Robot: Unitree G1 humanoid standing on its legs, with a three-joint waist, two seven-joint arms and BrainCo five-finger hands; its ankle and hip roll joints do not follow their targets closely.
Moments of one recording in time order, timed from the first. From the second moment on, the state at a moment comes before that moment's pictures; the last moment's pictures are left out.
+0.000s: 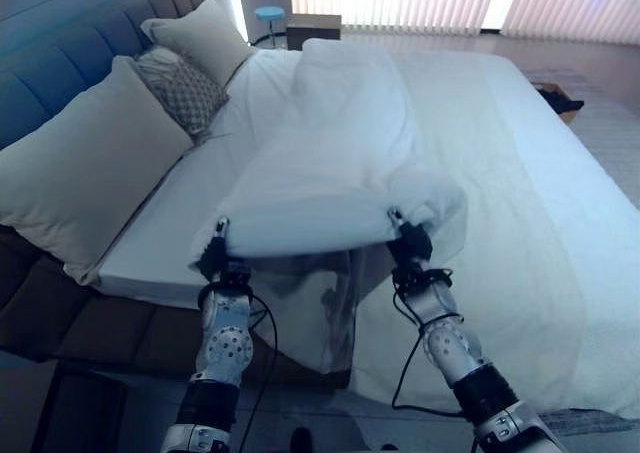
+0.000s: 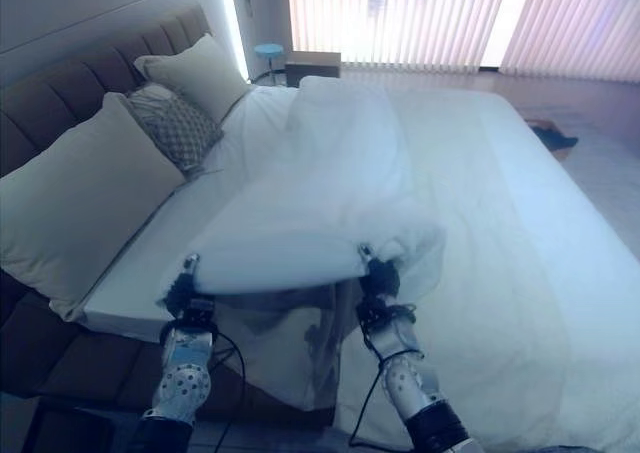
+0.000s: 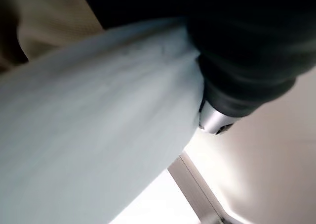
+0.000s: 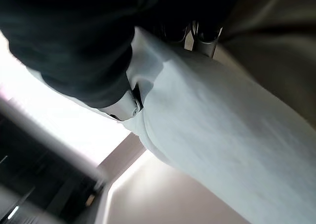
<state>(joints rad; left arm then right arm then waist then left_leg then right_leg) -0.16 0.11 0.02 0.01 -1.02 -0.27 0.30 -0.28 -0.16 0.29 0.05 0.92 -0.20 -0.13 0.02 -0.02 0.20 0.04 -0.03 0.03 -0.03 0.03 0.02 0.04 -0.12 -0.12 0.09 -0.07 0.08</state>
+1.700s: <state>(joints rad) -0.38 0.24 0.02 1.11 -0.70 -0.25 0.45 -0.46 -0.21 0.11 1.22 0.56 -0.10 -0.31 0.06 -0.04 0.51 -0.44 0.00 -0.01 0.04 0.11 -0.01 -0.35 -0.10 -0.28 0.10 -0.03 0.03</state>
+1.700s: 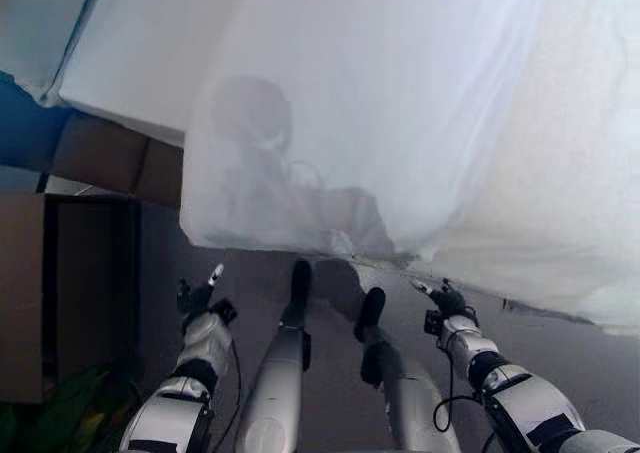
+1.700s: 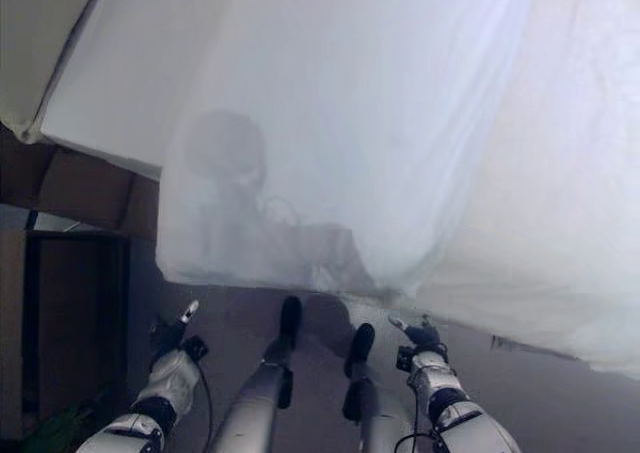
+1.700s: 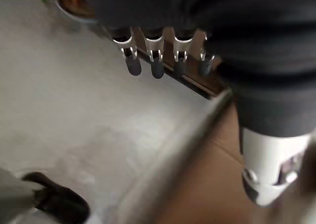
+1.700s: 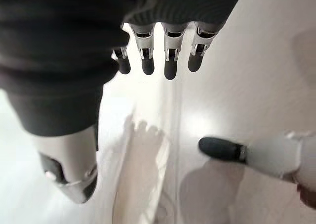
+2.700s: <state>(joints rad) -0.52 0.39 -0.01 -0.14 -0.80 -0.42 0.17 -0.62 -0.29 0.23 0.12 1.02 -0.35 0.05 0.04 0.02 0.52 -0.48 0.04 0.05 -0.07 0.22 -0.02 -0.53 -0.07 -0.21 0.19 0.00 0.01</state>
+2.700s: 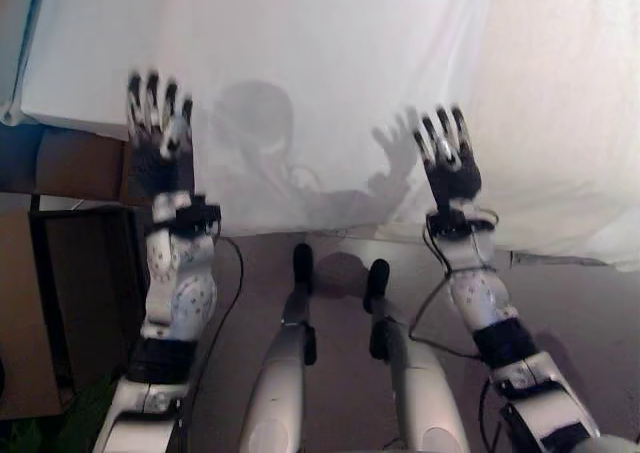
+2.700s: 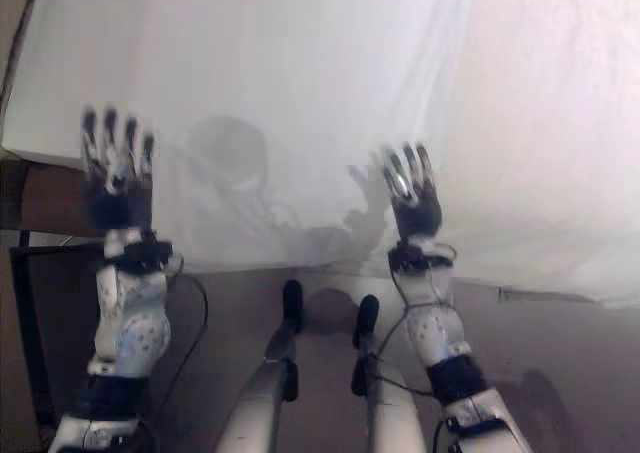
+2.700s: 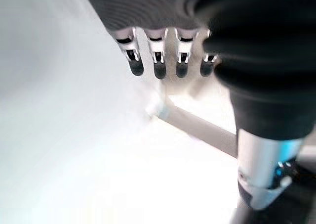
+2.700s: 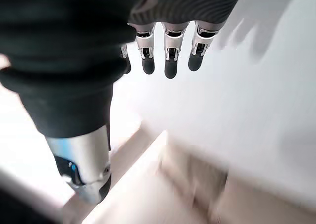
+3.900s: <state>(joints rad) -1.10 0.51 -0.28 0.99 -1.11 -0.27 0.29 -1.20 -0.23 0.45 1.05 0.99 -0.23 -0.31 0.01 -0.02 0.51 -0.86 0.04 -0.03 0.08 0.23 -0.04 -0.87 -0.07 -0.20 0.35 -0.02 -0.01</state>
